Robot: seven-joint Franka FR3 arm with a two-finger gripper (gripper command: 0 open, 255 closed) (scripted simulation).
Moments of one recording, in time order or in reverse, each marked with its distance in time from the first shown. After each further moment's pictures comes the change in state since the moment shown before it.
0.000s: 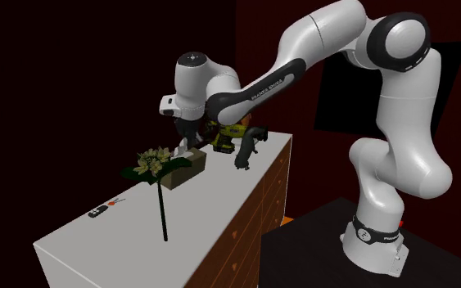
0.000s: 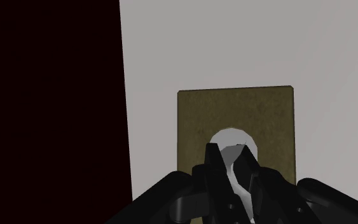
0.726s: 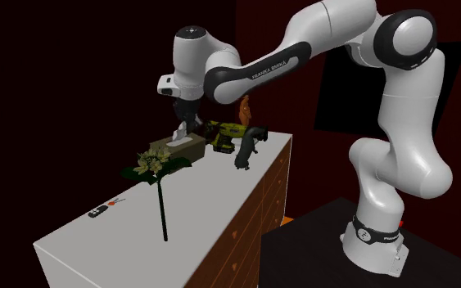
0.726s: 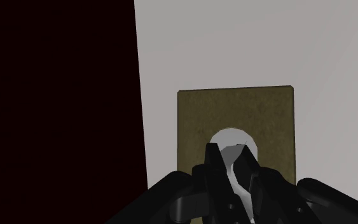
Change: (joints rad) arm 0.009 -0.043 0.009 0.094 0.031 -0.123 -0.070
